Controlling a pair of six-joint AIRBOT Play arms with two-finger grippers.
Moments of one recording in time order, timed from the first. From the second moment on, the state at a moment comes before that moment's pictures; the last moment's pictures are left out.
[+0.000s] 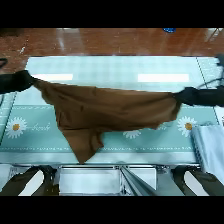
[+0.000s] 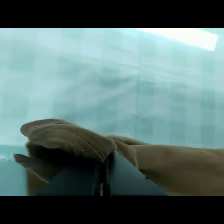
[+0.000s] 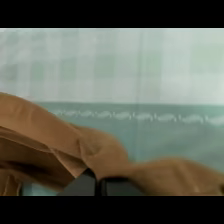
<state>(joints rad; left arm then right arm) 0.21 -0.95 0.97 1.07 -0.94 -1.45 -0.20 -0.94 0.89 -0.89 1.14 1.34</state>
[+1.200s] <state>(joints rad) 0.50 -1.15 0.83 1.09 -1.33 -1.47 -0.45 -1.42 1.06 -0.82 1.24 1.24</state>
